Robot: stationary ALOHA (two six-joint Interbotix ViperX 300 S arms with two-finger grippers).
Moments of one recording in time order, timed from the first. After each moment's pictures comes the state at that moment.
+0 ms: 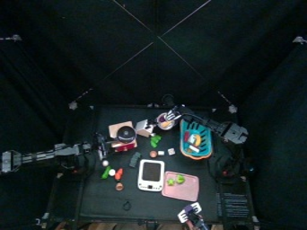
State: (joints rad) left arm 0.31 -0.94 1.27 0.04 -0.03 0.01; right arm -0.72 0.24 0.13 -0.18 0.87 0.40
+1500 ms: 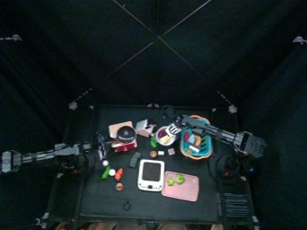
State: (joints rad) left arm 0.31 -0.94 1.27 0.04 -0.03 0.01; right arm -0.42 -0.07 0.27 -0.02 1.01 0.45
